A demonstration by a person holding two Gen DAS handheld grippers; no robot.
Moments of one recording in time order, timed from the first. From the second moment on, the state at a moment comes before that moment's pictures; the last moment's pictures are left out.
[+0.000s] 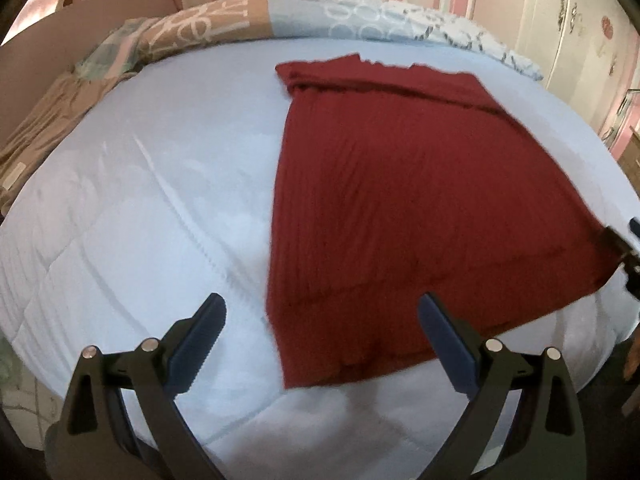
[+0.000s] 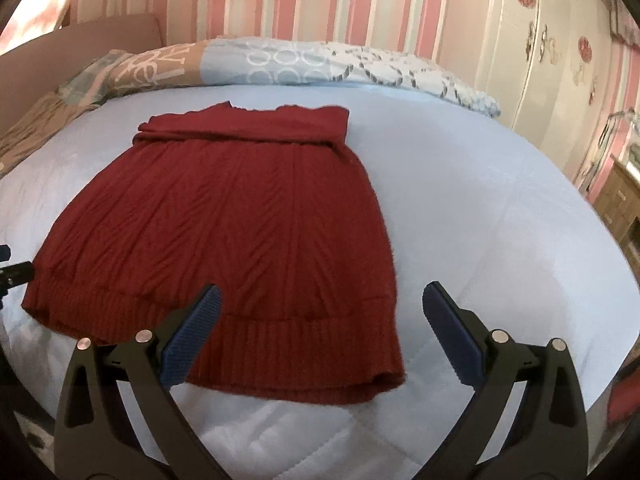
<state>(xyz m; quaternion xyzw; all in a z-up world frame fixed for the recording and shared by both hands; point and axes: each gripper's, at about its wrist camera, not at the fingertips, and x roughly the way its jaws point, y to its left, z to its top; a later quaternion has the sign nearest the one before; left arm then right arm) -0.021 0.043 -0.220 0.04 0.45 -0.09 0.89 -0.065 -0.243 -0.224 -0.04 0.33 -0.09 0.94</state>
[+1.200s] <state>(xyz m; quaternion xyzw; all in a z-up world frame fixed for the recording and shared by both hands) -0.017 0.024 -0.236 0.07 0.44 -0.11 0.89 -0.052 -0.287 -0.269 0.02 0.42 -0.16 0.89</state>
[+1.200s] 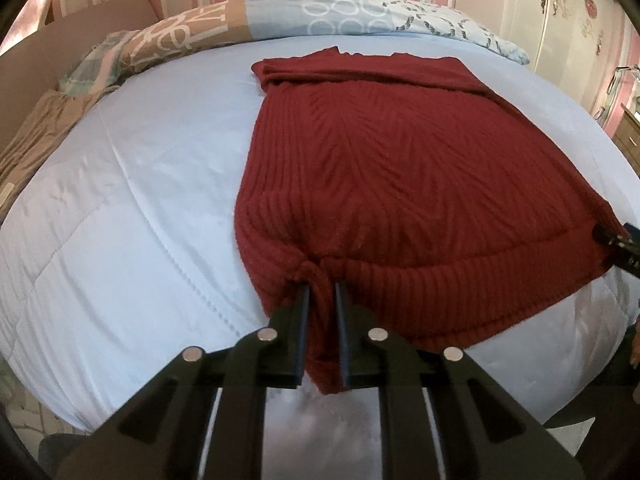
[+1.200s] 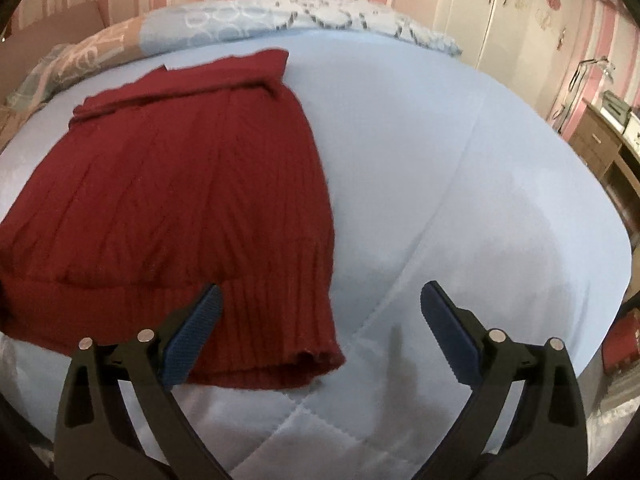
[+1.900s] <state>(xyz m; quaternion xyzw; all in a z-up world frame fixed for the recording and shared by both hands) -0.010 0.023 -0.238 0.08 0.43 -0.11 0.89 -0.056 -0.259 -0.279 0.02 0.44 -0.10 0.89</state>
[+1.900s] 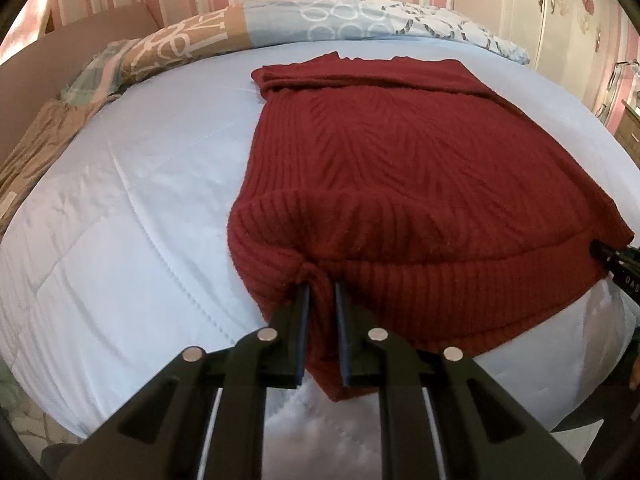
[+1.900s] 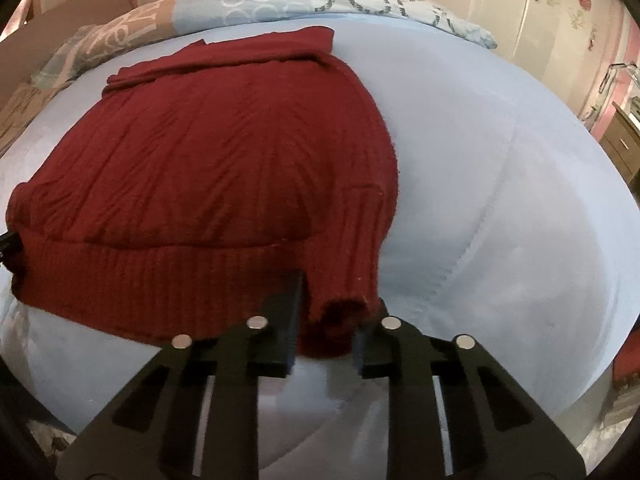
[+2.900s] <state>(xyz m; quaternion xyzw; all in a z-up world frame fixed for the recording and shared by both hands) 0.030 0.016 -0.178 0.09 0.33 -0.09 0.93 -0.018 -0.244 -0.195 -0.06 0.30 -0.10 0.95</state>
